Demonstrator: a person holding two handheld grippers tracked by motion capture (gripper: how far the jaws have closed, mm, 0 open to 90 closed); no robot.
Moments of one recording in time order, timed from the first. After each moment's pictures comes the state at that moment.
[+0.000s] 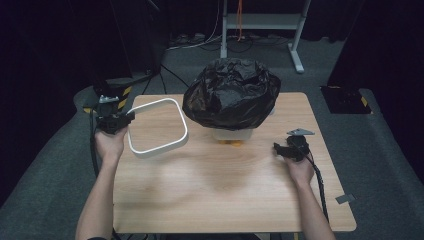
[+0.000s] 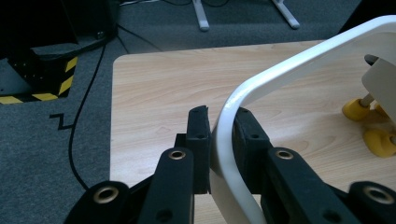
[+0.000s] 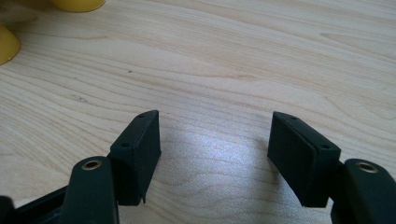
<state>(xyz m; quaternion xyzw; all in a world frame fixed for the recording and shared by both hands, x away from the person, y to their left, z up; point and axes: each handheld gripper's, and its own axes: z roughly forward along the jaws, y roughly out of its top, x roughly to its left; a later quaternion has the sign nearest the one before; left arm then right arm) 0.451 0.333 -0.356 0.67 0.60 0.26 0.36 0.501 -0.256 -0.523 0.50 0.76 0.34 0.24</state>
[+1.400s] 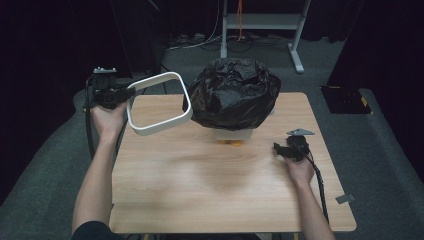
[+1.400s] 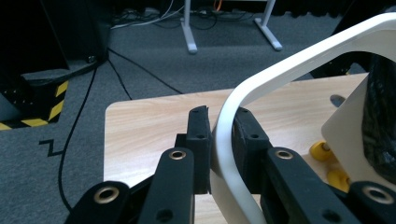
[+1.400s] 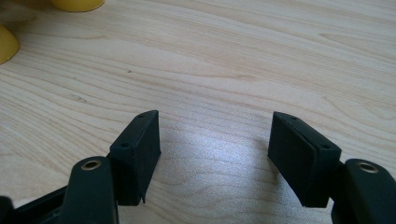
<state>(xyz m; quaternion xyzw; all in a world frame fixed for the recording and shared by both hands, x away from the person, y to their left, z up) 0.480 0.321 -0.283 0.66 0.58 0.26 0.39 0.500 -0.256 -0.523 0.50 0.76 0.34 0.24</state>
